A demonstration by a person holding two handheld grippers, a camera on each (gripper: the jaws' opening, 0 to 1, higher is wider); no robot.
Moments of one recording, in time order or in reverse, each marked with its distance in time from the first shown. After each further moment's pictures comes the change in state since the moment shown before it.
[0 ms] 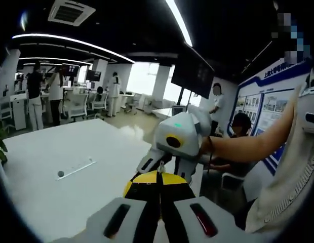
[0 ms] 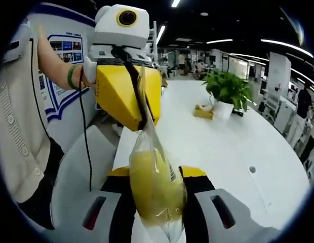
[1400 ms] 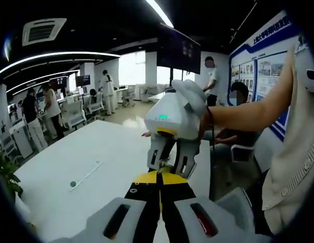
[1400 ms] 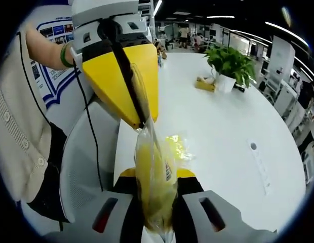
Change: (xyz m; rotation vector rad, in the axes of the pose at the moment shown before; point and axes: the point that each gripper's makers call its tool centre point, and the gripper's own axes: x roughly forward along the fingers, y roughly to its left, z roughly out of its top) left arm 0.003 -0.011 -0.023 0.241 0.129 0.014; right arm -0.006 0.014 -0.034 0.037 0.229 0.021
